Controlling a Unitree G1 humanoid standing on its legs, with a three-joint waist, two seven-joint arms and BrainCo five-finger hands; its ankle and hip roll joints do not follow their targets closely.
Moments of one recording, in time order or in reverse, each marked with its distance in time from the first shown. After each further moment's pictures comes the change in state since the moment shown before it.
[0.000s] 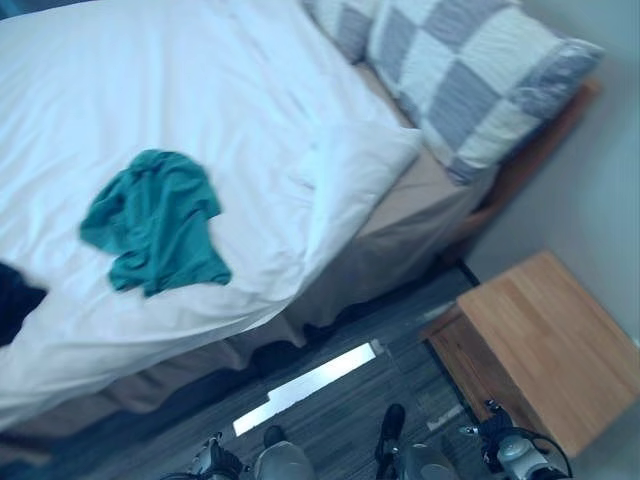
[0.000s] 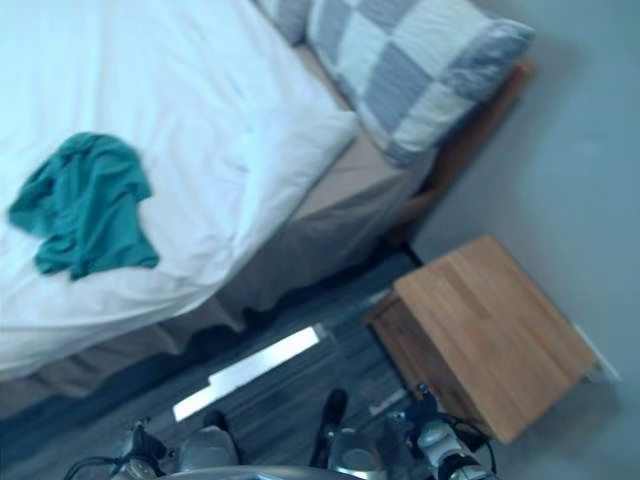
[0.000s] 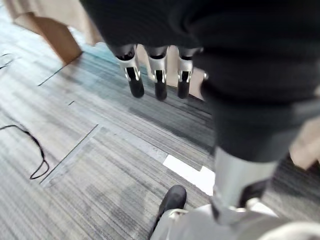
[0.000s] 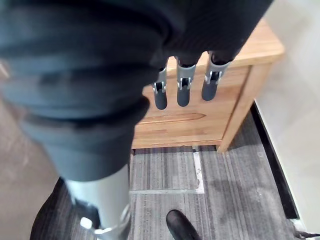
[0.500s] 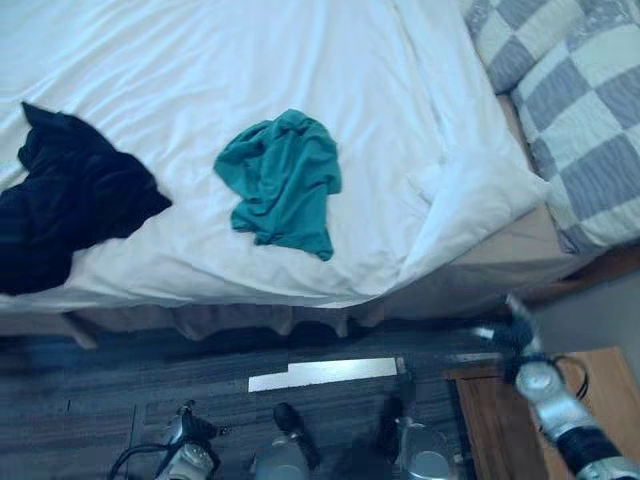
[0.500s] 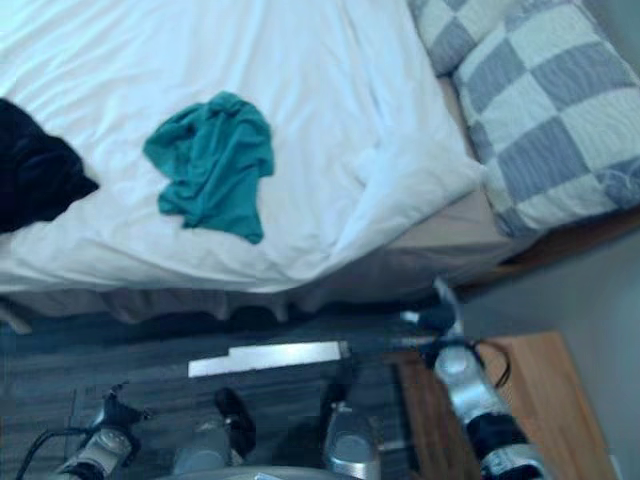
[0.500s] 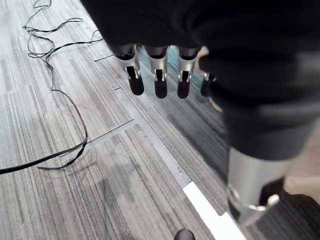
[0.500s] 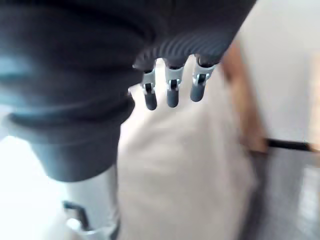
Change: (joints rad) left arm -0.050 0.113 0.030 -0.044 0.018 0.000 -0.033; right arm -0.036 -0.273 -0.101 -0.699 -0.055 -0.032 -0.088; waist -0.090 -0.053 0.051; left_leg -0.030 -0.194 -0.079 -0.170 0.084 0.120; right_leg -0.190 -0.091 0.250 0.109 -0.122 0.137
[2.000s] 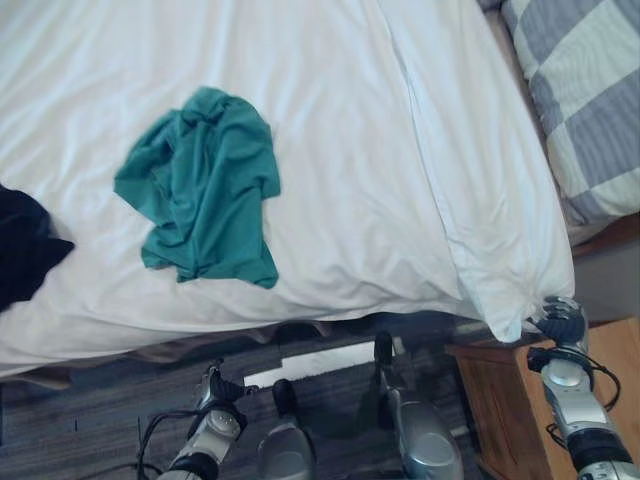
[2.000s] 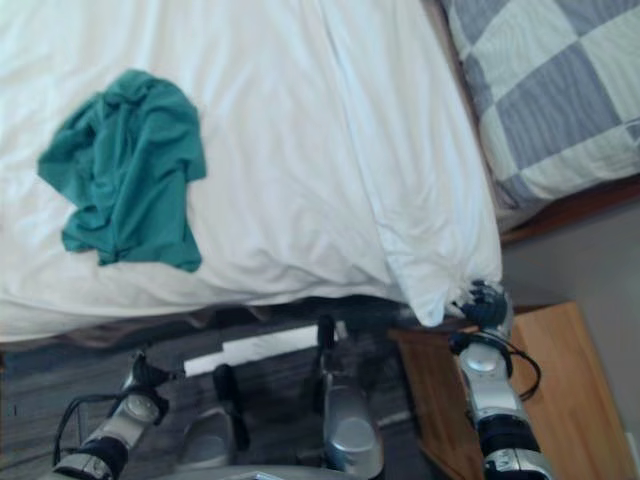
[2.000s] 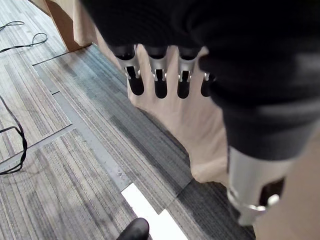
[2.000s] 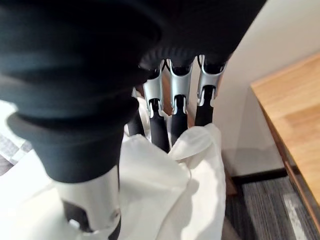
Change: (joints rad) left arm -0.006 -0.056 -0.017 -0.180 -0.047 0.002 0.032; right arm 0.084 0.112 -0.302 0.113 0.143 -0.012 -0.136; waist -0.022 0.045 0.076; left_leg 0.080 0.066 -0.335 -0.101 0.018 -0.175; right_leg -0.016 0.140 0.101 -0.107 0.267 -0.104
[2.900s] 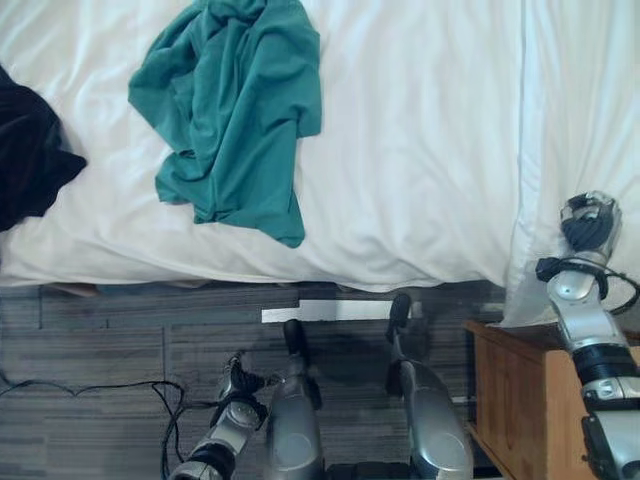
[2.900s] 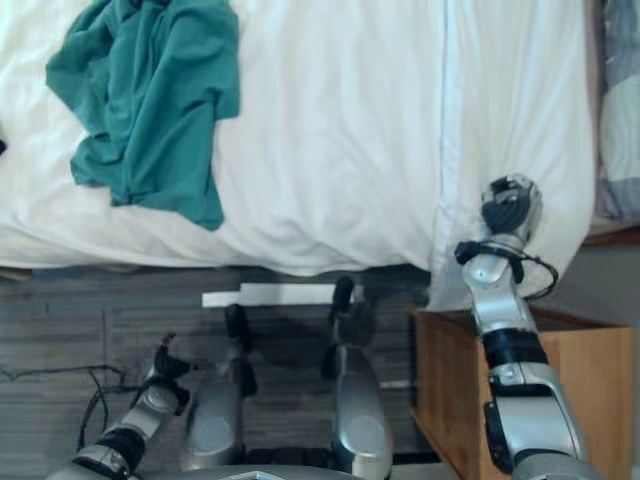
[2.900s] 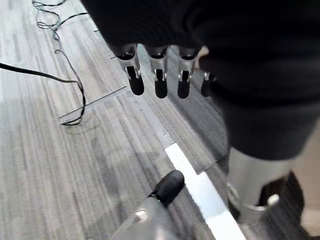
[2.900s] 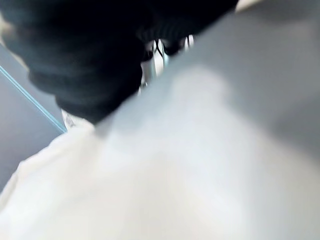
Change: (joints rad) left arm -0.077 -0.045 -0.064 0.016 -0.081 -0.029 0.017; right arm -0.344 -0.046 0.122 0.038 -0.064 -0.060 -0.130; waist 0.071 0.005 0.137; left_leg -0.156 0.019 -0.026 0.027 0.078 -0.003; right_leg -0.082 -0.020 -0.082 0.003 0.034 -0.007
